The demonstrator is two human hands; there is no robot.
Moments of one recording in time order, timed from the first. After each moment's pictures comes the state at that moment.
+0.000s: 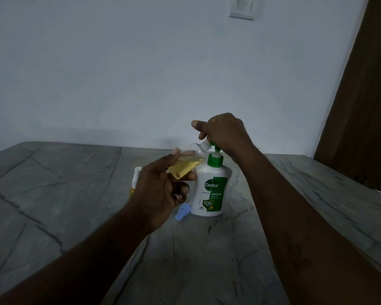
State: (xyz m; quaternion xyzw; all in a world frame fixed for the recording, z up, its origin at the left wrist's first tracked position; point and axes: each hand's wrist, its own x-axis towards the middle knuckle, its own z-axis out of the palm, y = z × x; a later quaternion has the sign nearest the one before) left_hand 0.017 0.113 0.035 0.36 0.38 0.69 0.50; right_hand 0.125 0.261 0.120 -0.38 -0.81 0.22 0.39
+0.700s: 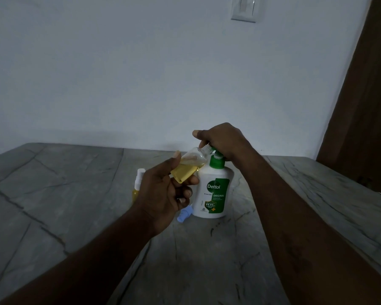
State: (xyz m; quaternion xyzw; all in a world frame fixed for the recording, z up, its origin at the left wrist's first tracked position) left_hand 0.019 0.113 0.032 0.35 0.38 0.69 0.50; right_hand 0.123 0.263 0.112 -0.40 -0.80 0.29 0.34
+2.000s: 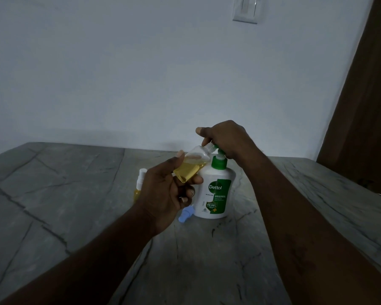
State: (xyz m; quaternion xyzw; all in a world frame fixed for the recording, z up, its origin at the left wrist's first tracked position) left_hand 0.020 0.111 0.035 0.36 0.38 0.69 0.50; right_hand 0.125 0.265 0.117 -0.40 -0.81 0.26 0.34
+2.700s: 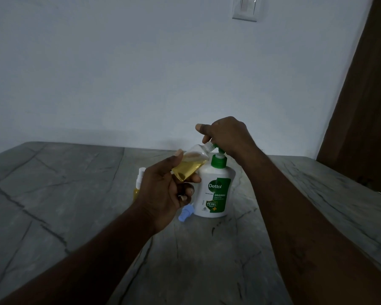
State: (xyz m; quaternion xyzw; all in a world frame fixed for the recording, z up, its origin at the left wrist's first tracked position) left_hand 0.020 0.111 0.037 0.35 0.37 0.70 0.50; right_hand 0.123 0.264 0.118 -0.40 -0.82 0.21 0.36
